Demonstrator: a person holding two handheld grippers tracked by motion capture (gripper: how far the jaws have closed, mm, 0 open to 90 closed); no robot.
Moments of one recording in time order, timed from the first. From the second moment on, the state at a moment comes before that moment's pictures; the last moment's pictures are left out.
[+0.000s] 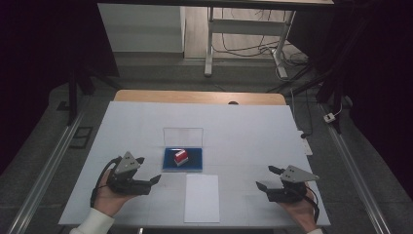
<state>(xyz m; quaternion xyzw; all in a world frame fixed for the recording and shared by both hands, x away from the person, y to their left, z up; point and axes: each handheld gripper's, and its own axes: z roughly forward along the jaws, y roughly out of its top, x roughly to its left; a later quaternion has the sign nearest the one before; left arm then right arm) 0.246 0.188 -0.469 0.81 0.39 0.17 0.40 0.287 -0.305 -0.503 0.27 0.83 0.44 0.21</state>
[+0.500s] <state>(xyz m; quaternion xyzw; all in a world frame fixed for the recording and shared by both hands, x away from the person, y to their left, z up) 0.273 0.171 -0.464 0.82 0.39 0.15 0.40 0.287 -0.303 -0.505 0.27 0.83 0.45 0.21</state>
